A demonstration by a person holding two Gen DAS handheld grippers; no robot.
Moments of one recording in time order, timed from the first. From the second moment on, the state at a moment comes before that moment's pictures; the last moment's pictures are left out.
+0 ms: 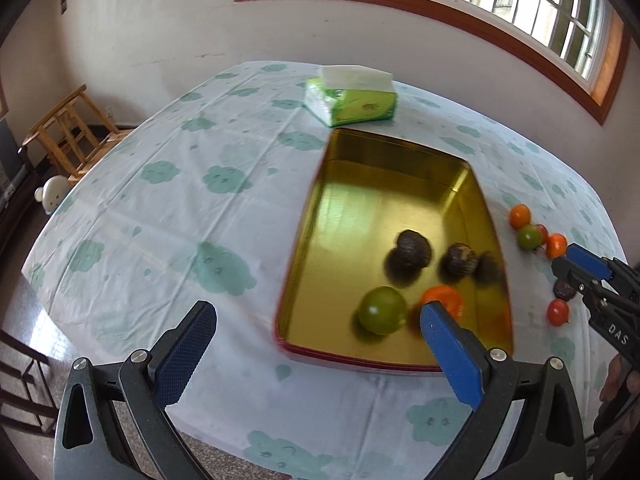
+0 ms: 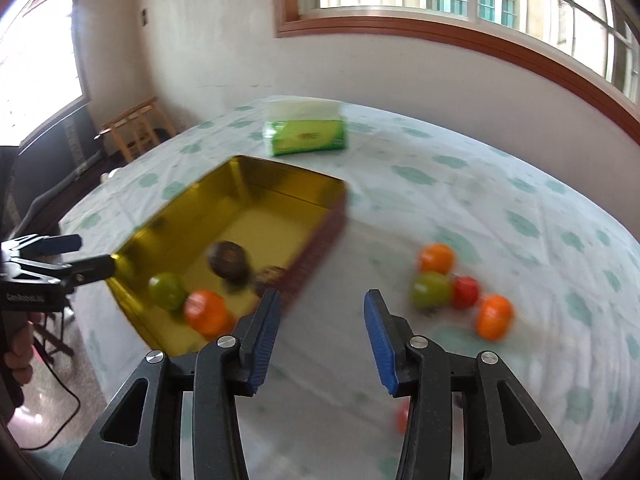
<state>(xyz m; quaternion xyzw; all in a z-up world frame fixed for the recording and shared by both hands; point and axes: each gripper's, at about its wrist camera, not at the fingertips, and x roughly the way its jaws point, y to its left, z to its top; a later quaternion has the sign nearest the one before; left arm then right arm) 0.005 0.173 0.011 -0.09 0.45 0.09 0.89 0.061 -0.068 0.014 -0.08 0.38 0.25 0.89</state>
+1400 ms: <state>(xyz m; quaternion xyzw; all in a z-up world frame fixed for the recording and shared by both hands) 0.038 -0.003 0.007 0.01 0.46 -0.09 0.88 0.089 -0.208 -0.050 -0.02 0.43 0.11 0.90</state>
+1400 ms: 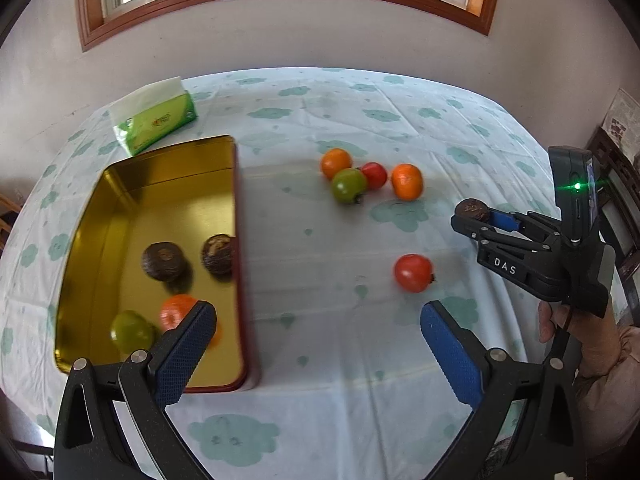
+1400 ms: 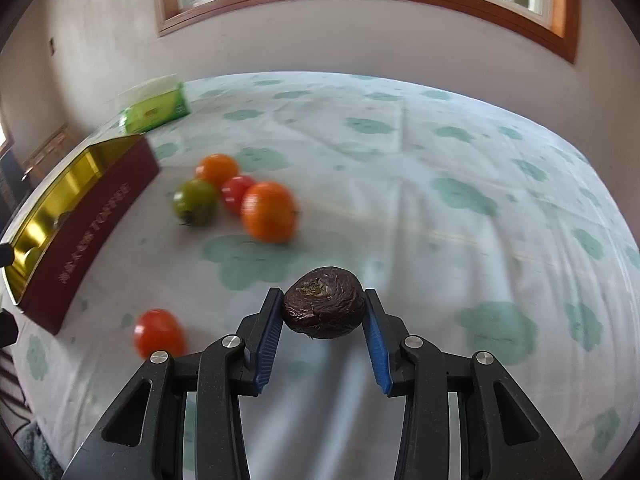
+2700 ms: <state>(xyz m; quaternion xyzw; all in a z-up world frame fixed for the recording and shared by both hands) 0.076 -0.076 -0.048 0.00 0.50 -0.15 0.85 0.076 -0.260 -0.057 -0.02 0.43 0.04 0.90</state>
